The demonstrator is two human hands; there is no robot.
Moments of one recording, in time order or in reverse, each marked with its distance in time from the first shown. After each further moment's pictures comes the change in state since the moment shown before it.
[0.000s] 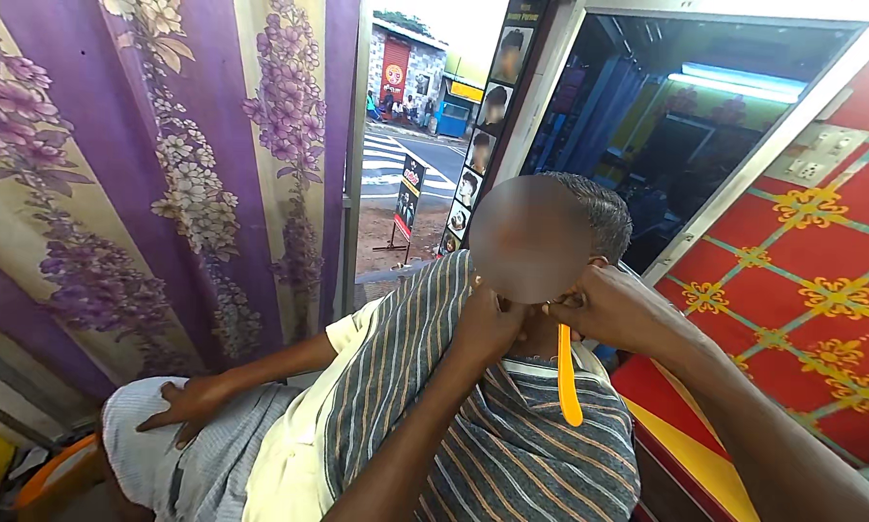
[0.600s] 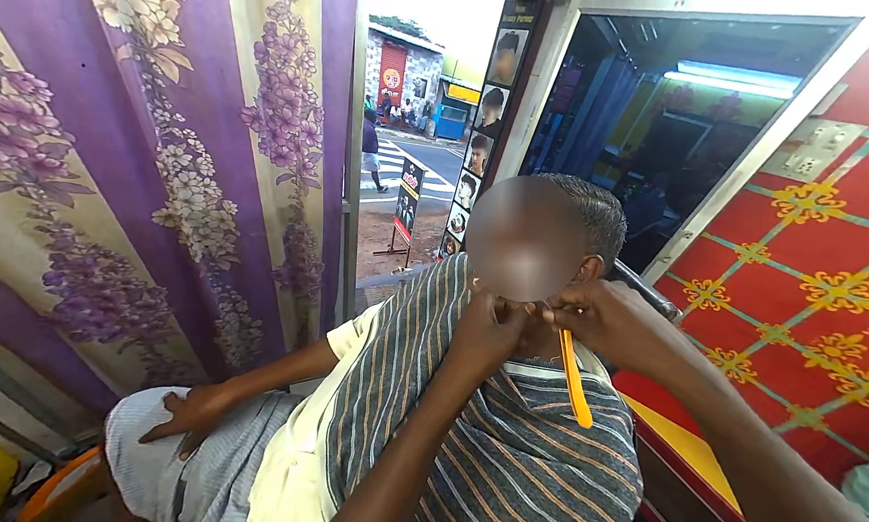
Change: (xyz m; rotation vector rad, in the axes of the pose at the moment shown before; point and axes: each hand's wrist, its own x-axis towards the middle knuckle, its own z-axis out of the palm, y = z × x) left_hand -0.007 -0.005 -0.002 -0.020 -0.030 0.050; right_hand -0.014 0.015 0.023 0.174 0.171 -0.091
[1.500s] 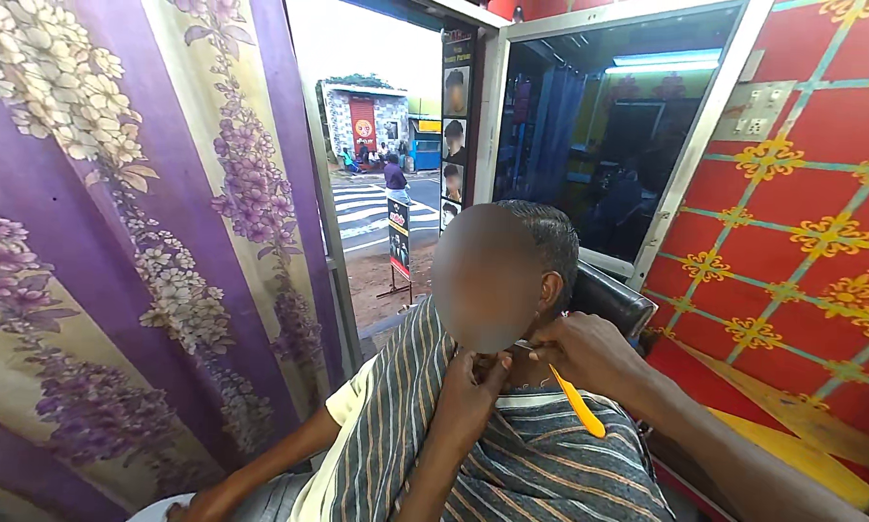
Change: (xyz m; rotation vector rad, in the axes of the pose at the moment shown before) left_hand -0.003 -0.028 0.010 0.026 -0.023 -0.002; right_hand -0.001 0.026 0.013 -0.165 -0.168 0.112
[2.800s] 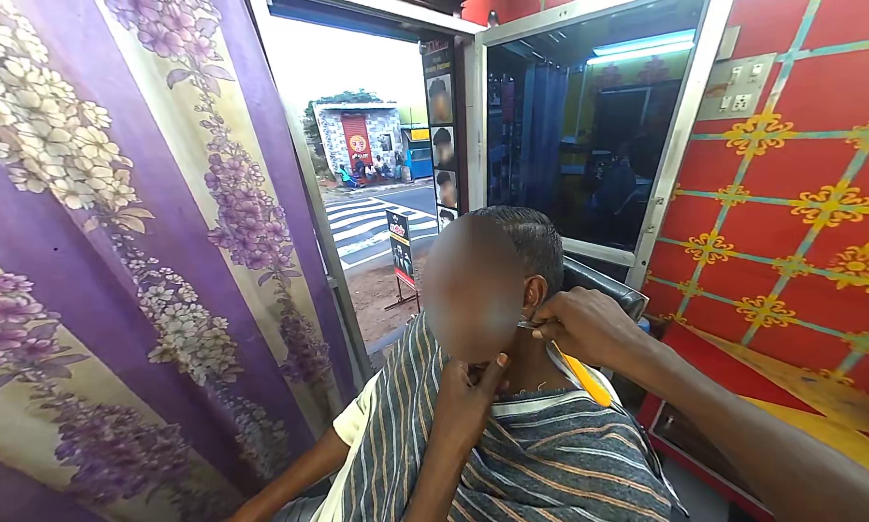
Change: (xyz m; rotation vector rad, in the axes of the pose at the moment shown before) left_hand 0.006 0.012 0.009 0.012 0.028 0.015; right_hand 0.007 0.019 -0.023 -0.015 0.101 0.032
